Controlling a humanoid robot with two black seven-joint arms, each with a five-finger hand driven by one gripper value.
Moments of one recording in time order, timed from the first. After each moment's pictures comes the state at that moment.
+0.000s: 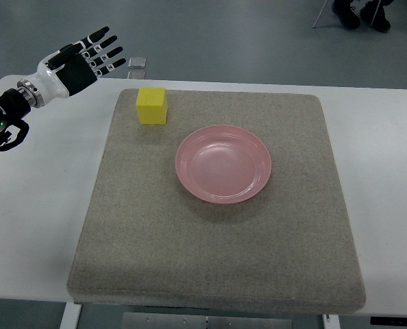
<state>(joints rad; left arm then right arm) -0.88 0.50 -0.68 -0.71 -0.33 -0.47 0.17 0.02 0.00 -0.10 0.15 -0.06 -0.08 0.01</state>
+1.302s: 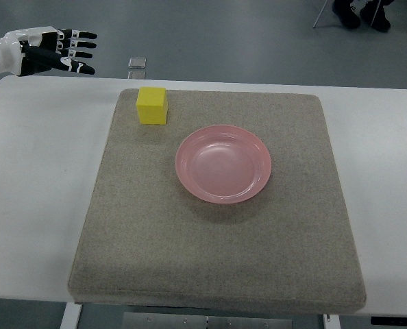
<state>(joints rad) -1.11 0.67 -0.59 -0.73 0.63 -0.61 0.15 0.02 0.00 -0.10 0.15 -0.06 -0.08 0.01</state>
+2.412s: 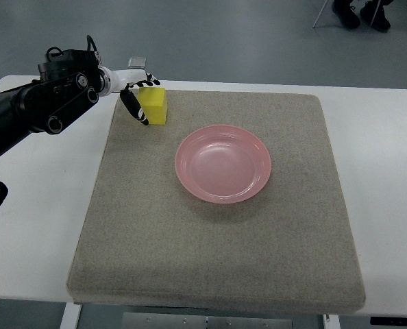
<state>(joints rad) -1.20 0.23 -0.31 -0.54 1.32 -0.32 0.11 0.02 0.00 -0.10 0.15 -0.06 -0.08 0.01</state>
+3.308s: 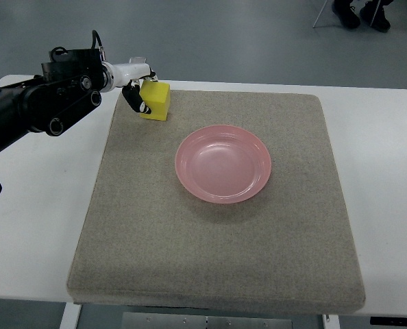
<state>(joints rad) -1.23 0.31 -0.25 -0.64 1.37 -0.26 0.07 0.02 0.00 -0.10 0.15 -0.06 -0.08 0.01</state>
